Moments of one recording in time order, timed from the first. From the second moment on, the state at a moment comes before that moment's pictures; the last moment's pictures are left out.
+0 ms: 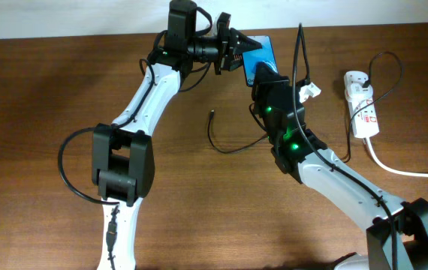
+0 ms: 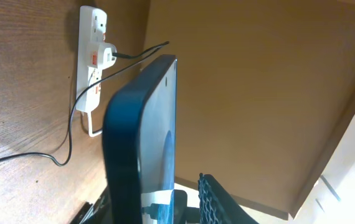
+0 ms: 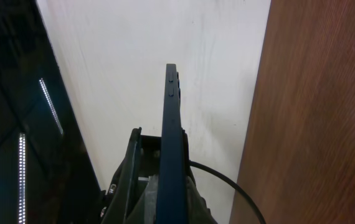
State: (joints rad) left arm -0.33 2.35 2.07 -0.12 1.17 -1.36; right arm 0.44 1.57 0.93 0.45 0.31 1.70
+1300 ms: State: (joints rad) left arm 0.20 2.35 2.08 -0.88 1.07 -0.27; right arm 0.46 1.57 0.96 -0.33 -0.34 0.55
